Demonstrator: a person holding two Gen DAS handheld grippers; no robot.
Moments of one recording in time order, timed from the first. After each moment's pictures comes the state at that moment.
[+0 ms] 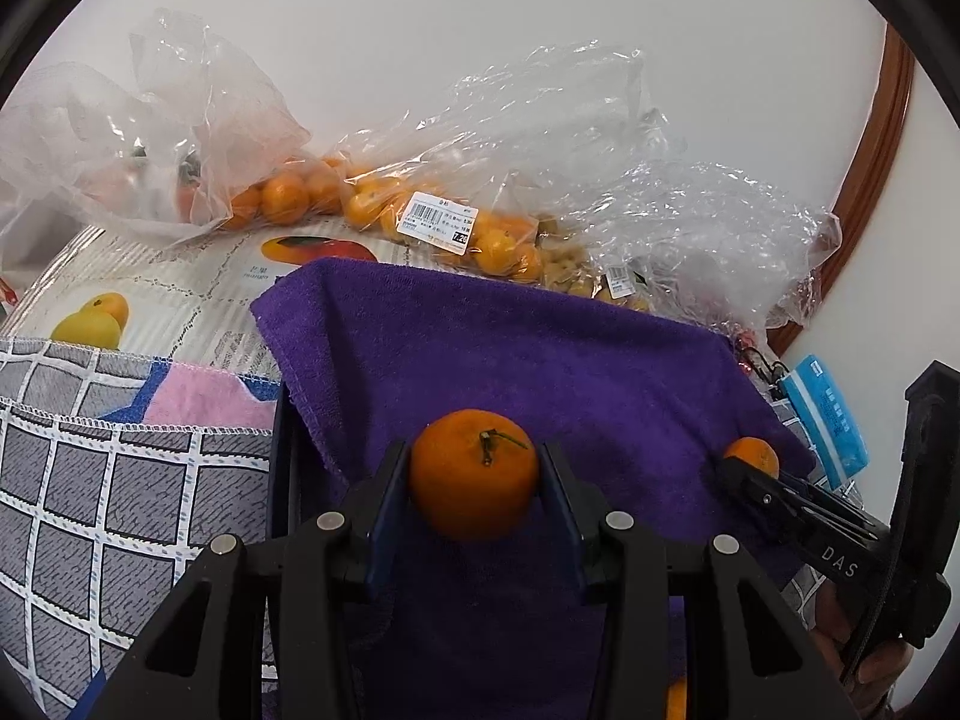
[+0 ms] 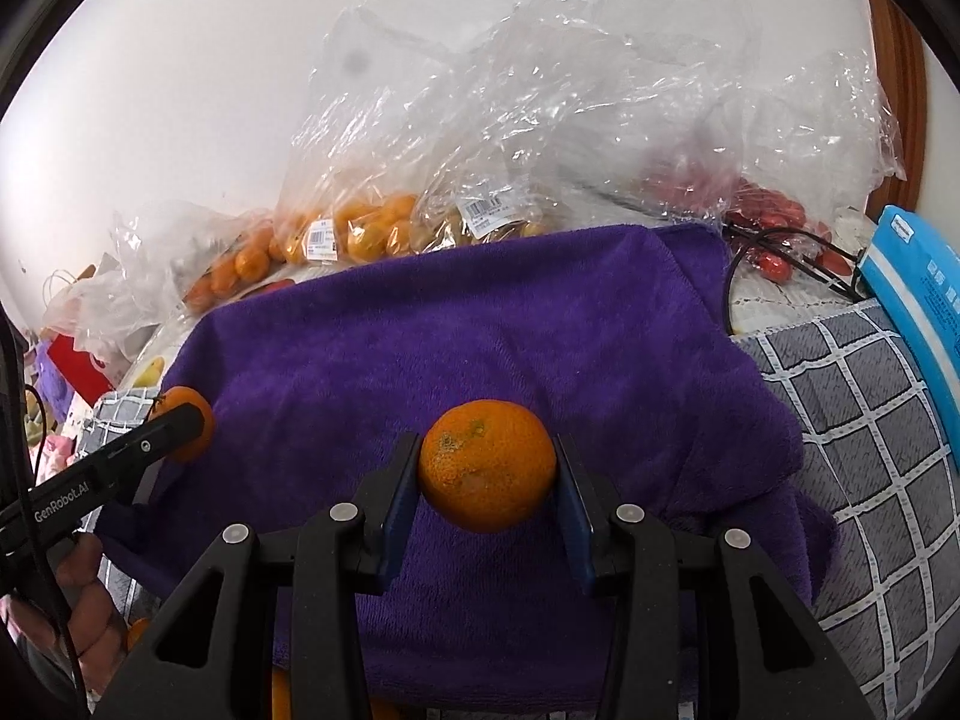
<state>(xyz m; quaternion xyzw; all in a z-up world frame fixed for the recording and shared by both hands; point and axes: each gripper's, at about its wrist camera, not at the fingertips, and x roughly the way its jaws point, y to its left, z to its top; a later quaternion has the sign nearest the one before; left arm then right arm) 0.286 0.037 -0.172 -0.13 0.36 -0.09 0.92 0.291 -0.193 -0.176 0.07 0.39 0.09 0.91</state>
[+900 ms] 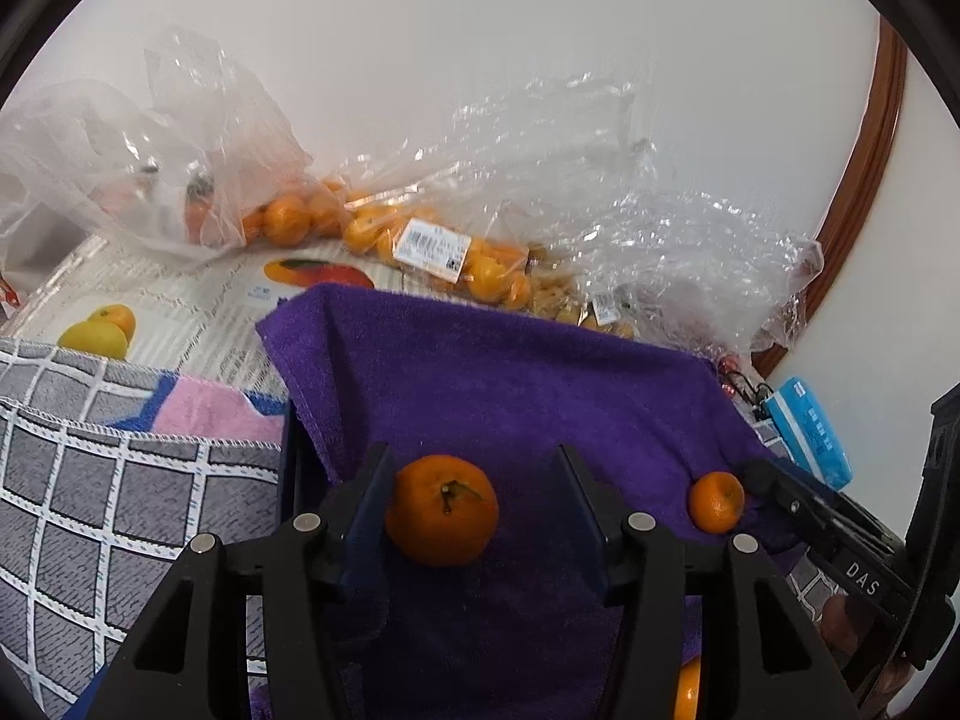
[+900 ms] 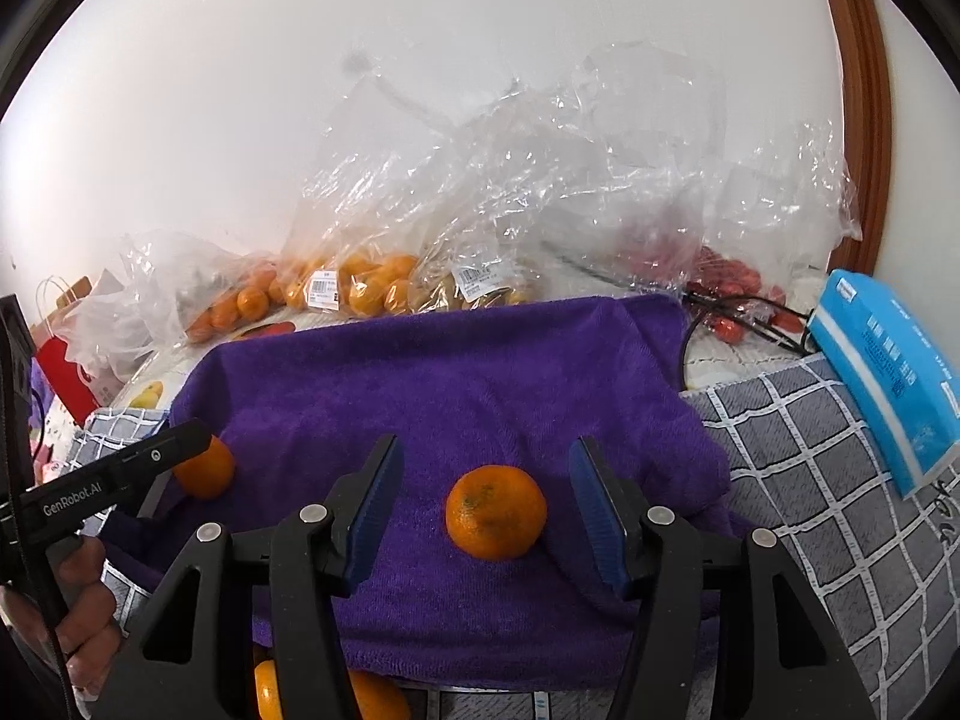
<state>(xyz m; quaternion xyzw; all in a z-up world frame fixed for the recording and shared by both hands) 0.276 0.043 -0.159 -0.15 0.33 -0.10 0.93 0.266 -0.193 -0.146 0.05 0.33 0.07 0.94</state>
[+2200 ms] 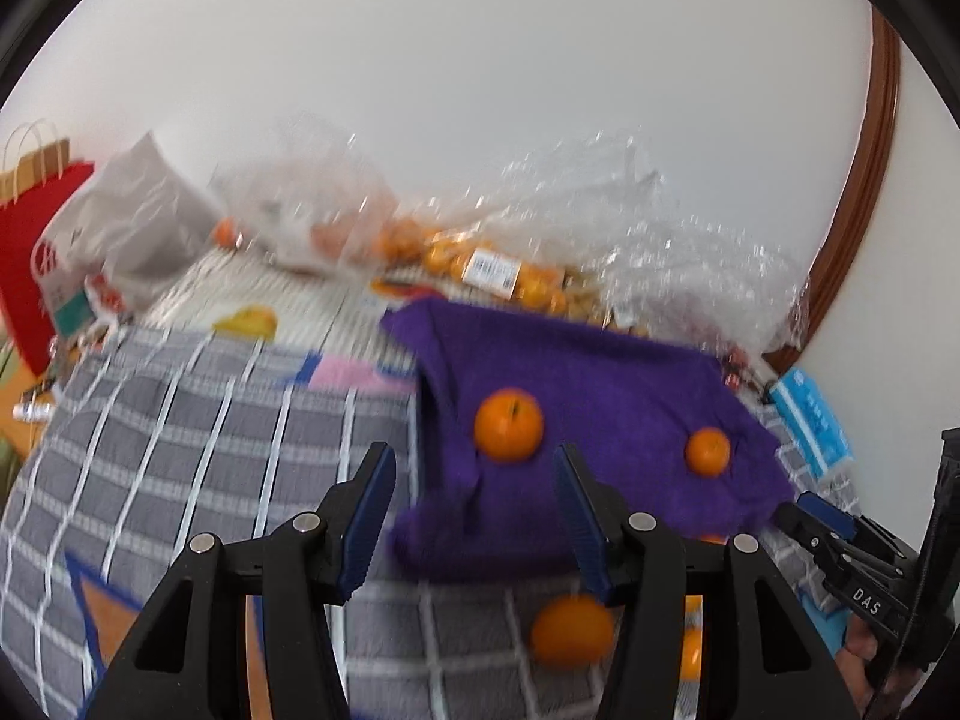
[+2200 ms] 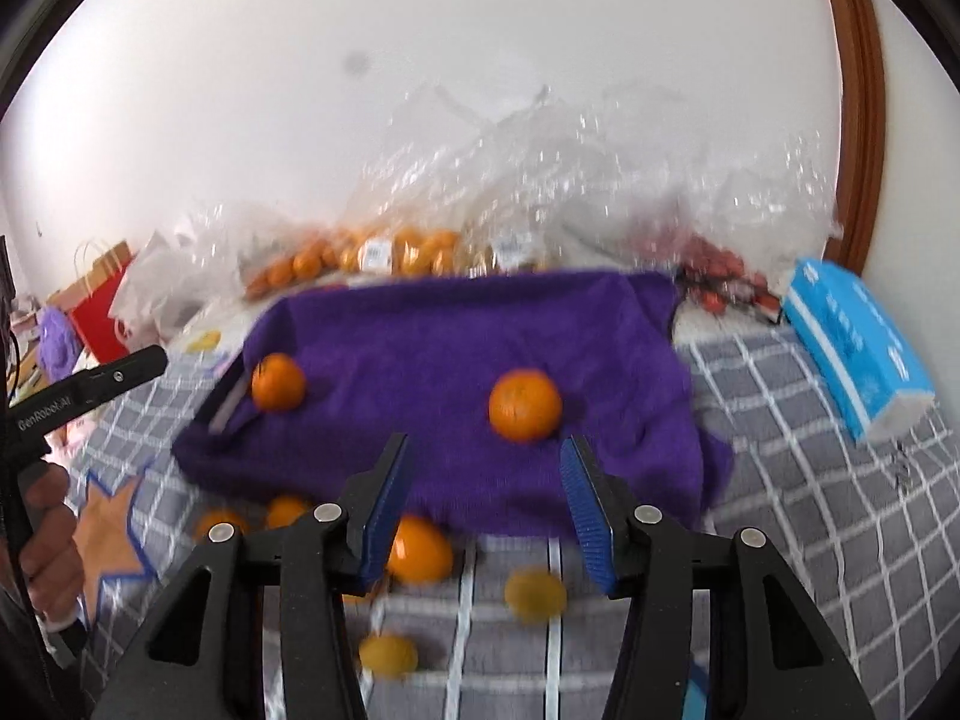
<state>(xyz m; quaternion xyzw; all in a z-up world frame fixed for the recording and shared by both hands) 0.182 0.070 -0.123 -0.12 0.33 -0.04 0.93 0.184 -0.191 -0.130 0.03 0.36 0.09 0.93</state>
